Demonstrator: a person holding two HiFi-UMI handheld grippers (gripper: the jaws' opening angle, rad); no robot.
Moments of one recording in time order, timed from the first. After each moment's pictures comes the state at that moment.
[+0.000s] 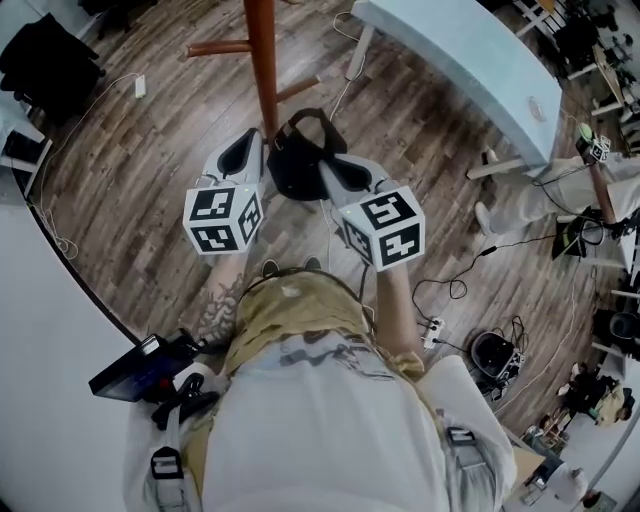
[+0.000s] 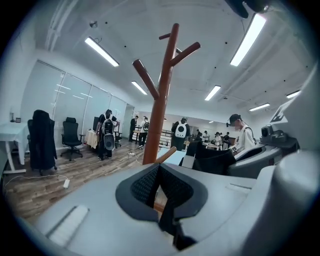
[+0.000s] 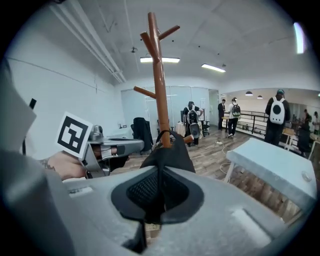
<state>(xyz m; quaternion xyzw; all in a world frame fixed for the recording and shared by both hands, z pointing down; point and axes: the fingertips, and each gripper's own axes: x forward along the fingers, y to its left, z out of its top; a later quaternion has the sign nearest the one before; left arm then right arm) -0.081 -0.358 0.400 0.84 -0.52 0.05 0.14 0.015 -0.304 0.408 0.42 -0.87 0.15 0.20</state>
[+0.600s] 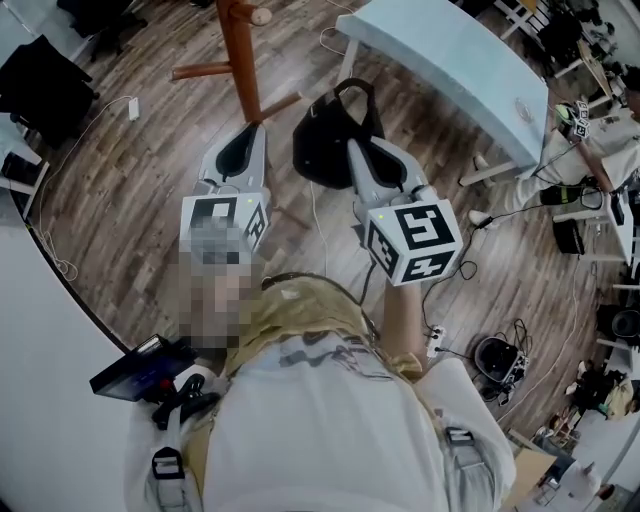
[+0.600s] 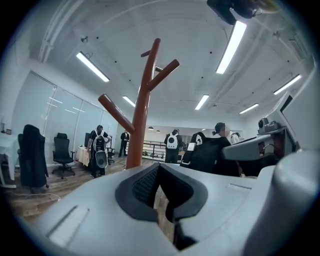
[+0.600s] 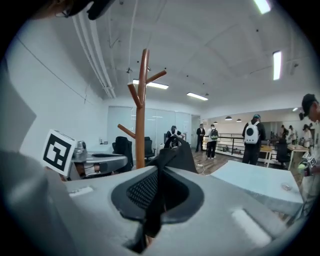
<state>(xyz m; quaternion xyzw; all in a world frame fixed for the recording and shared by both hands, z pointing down) -0.049 -0.356 0.315 0.87 -0.50 0.00 0.06 0.071 -0.314 0.297 0.54 -0.84 0.06 0.10</state>
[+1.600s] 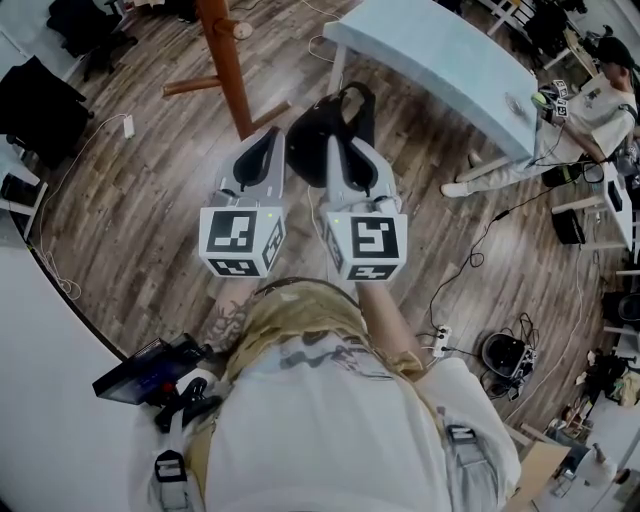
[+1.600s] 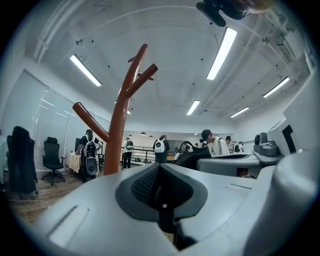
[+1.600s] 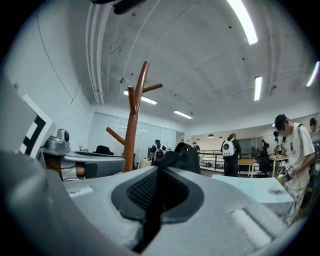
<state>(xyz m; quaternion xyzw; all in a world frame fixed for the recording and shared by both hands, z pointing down) -0.007 -0.338 0.294 0.89 -0.46 -0.03 0.03 0.068 -0.319 0.298 0.63 -0.78 -0.02 0.03</state>
